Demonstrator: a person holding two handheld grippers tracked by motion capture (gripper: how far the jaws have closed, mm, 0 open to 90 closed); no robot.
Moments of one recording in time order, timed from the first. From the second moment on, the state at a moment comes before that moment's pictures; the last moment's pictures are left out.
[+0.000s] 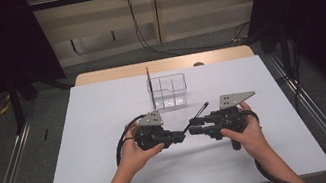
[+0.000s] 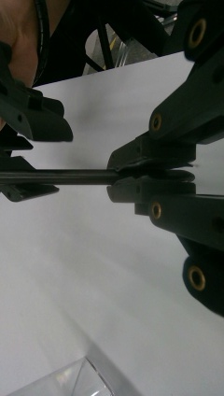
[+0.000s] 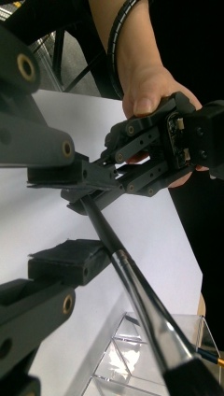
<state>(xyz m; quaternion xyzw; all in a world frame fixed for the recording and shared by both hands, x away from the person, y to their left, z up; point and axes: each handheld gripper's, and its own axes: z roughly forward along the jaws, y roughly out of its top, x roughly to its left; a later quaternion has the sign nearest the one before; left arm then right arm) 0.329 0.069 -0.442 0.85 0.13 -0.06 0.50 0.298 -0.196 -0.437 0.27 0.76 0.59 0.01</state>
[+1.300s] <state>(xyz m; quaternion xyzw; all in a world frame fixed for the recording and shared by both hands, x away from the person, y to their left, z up) 0.322 0.045 -0.454 0.84 0.14 -0.09 0.52 0.301 -0.191 -0.441 0.29 0.74 0.61 -0.02</state>
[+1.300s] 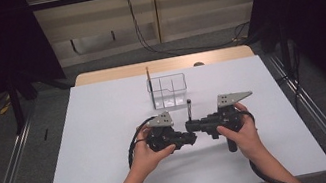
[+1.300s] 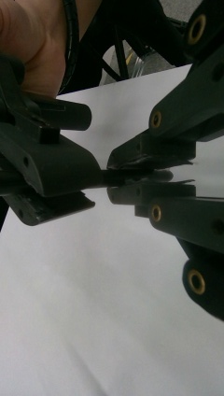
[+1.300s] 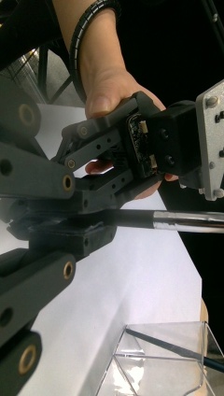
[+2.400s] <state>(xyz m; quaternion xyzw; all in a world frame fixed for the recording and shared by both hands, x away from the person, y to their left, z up) 0.333 0.078 -0.440 0.78 0.18 -0.08 0.60 0.298 -0.197 -0.443 0.28 0.74 0.61 -0.01</state>
